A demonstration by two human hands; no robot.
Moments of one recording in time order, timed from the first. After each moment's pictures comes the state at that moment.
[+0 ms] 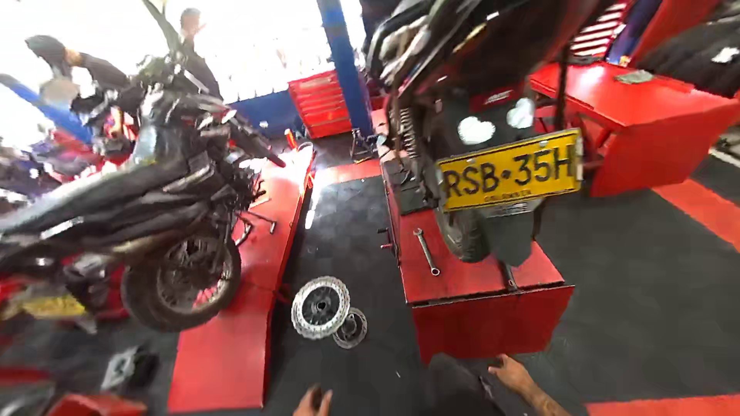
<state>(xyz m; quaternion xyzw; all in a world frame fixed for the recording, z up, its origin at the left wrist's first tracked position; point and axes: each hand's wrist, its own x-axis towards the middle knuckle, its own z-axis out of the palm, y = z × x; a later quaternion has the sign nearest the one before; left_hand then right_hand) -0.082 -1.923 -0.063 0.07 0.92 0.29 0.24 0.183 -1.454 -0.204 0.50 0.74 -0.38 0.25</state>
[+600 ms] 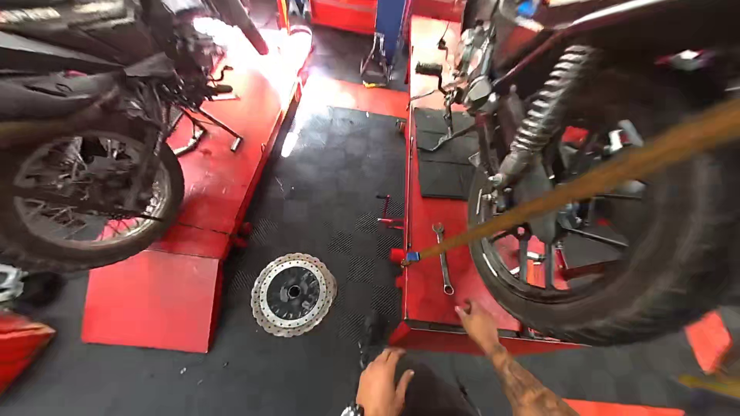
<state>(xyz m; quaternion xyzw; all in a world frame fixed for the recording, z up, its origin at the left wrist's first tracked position) -0.170 -1.681 -0.080 0.26 0.81 0.30 0.43 -0.081 -1.357 -0.165 0.47 0.82 -0.25 0.19</state>
